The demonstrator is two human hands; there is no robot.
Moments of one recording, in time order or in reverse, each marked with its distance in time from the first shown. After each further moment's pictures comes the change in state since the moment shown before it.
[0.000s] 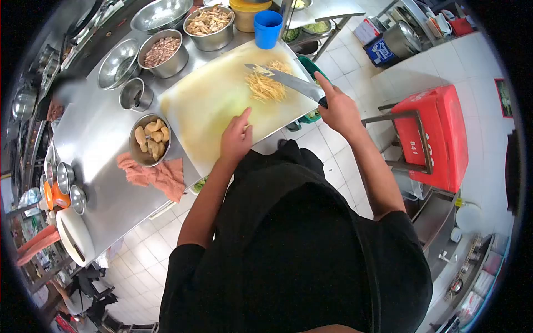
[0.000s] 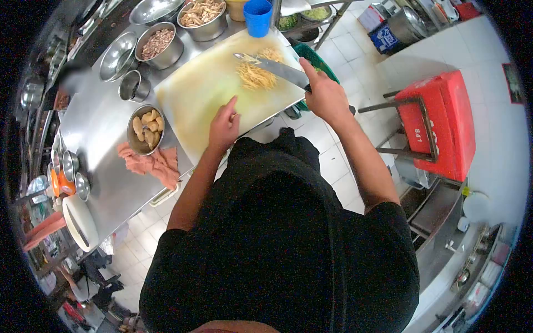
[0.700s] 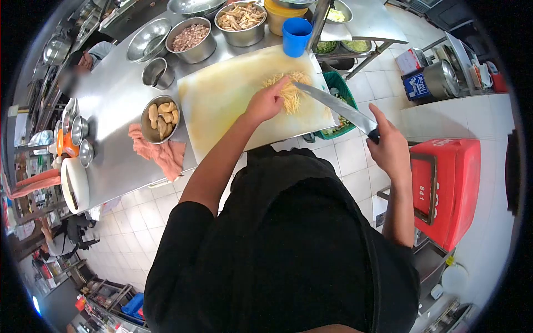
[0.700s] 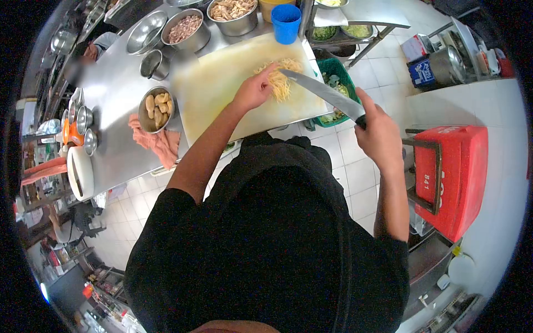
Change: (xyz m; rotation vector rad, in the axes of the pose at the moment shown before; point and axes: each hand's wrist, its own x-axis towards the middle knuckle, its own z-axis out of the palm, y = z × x) left_hand 0.127 0.002 0.058 0.137 -0.169 -0.113; right_hand -0.008 0.085 -0.089 0.074 -0.053 -0.117
